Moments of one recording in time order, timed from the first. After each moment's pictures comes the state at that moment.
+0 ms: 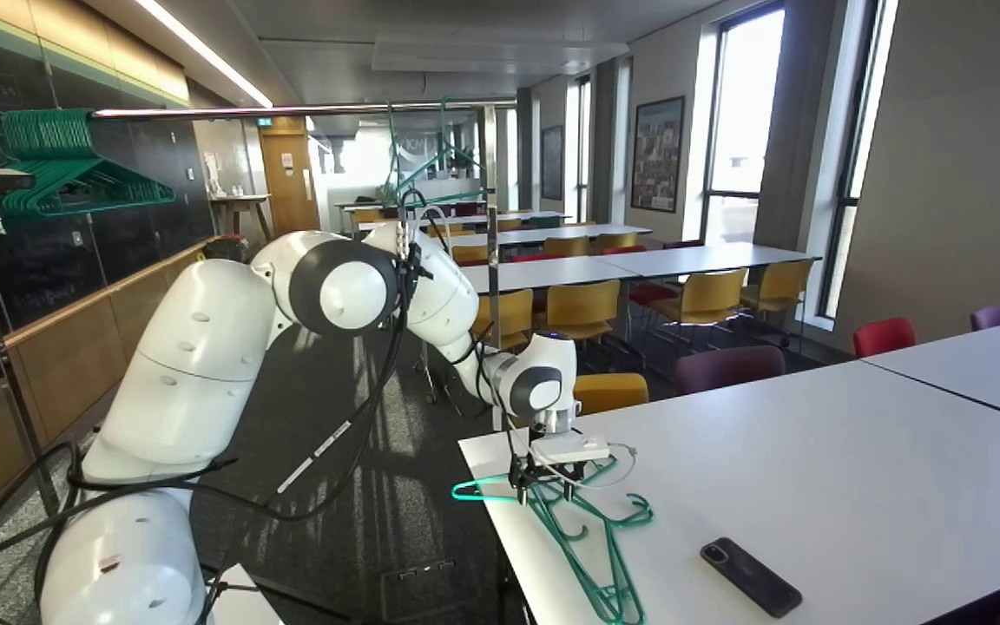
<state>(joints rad) -0.17 0.52 0.02 -1.92 -0.06 2.37 -1.07</state>
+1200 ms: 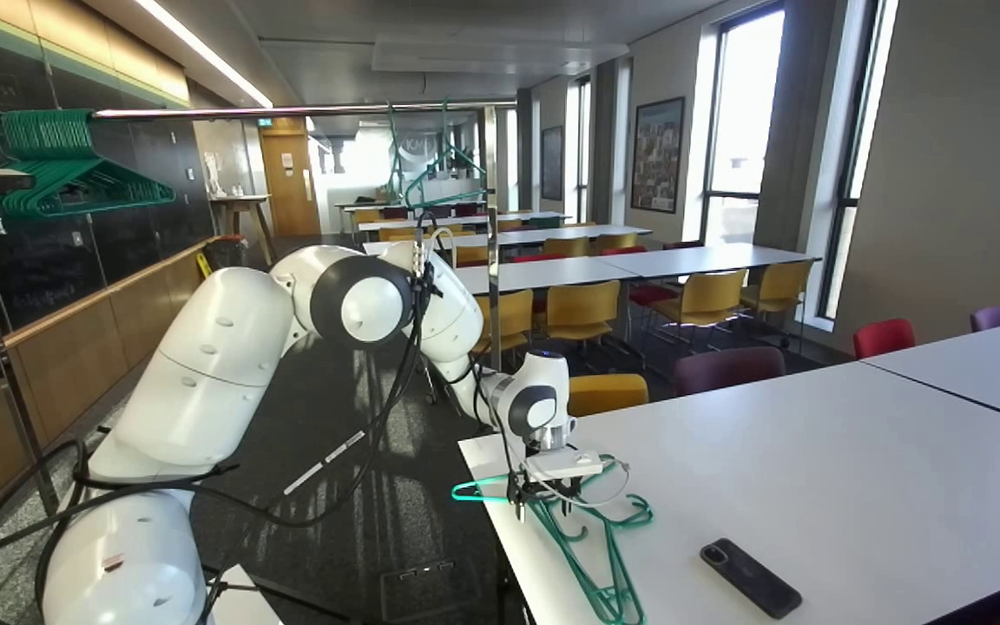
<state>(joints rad) -0.15 0.60 0.02 -1.90 -0.12 2.44 -0.99</state>
